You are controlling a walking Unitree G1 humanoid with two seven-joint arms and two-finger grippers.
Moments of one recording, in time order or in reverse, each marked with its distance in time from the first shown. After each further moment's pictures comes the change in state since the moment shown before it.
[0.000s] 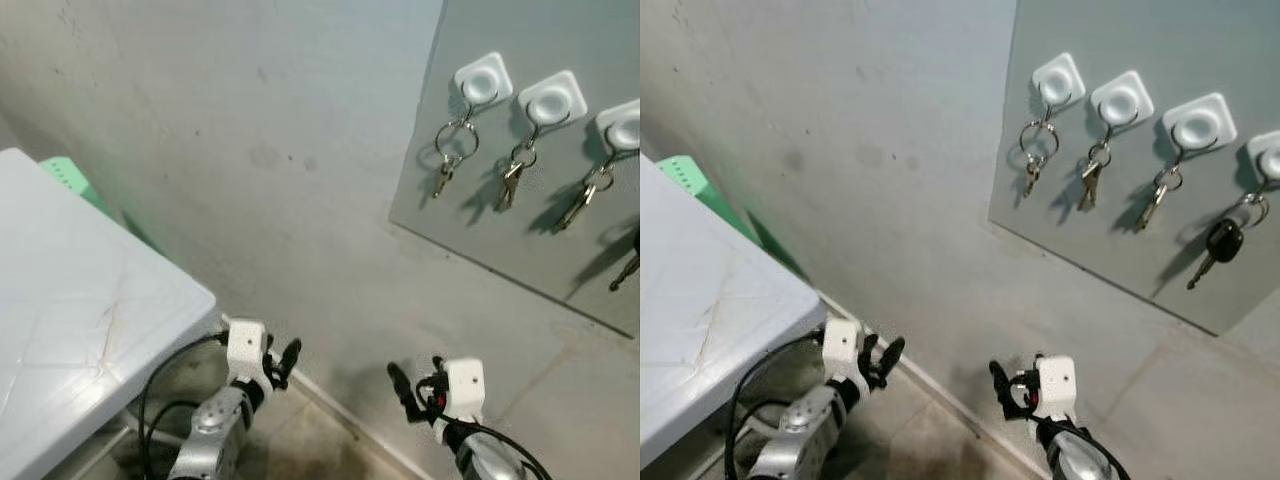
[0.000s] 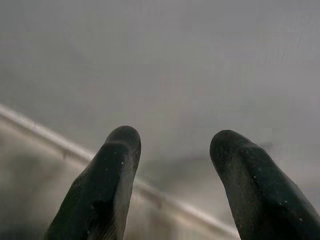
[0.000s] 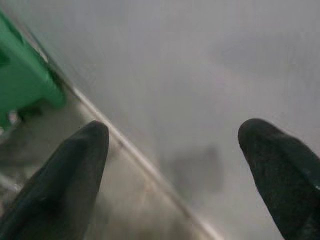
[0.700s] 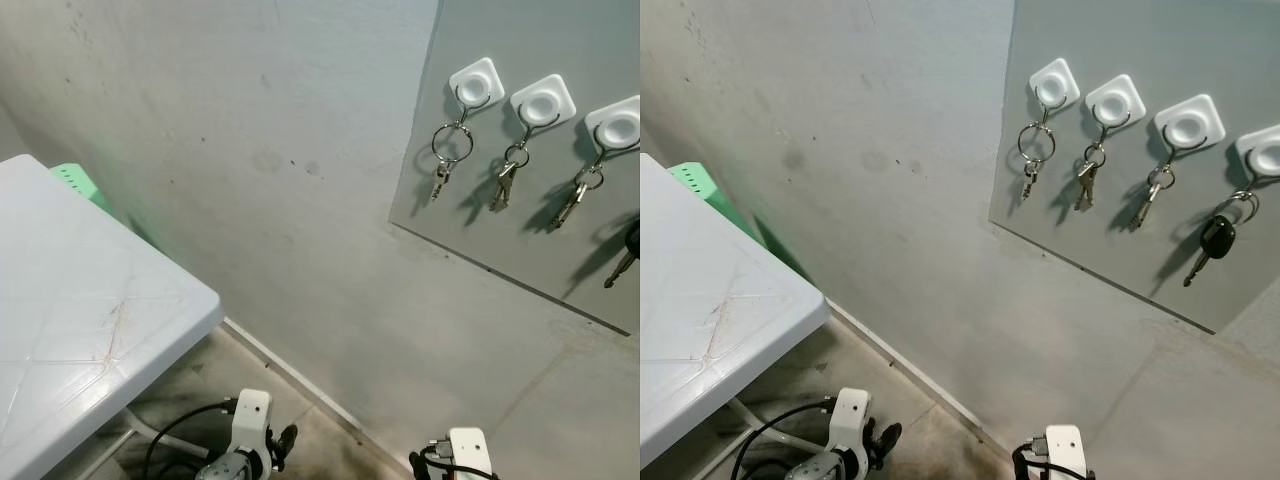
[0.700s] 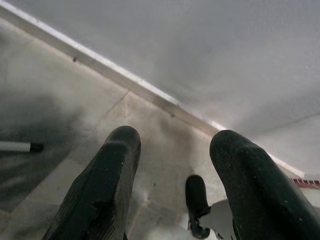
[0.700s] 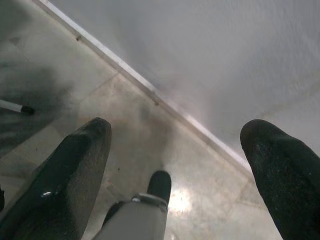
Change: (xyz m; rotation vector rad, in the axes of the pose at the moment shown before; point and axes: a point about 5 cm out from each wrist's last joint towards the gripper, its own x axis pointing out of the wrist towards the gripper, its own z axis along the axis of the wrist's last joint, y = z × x) left arm -0.027 0.006 -0.076 -0.026 0.329 0.072; right arm -0.041 -0.016 -0.078 0.031 0.421 -0.196
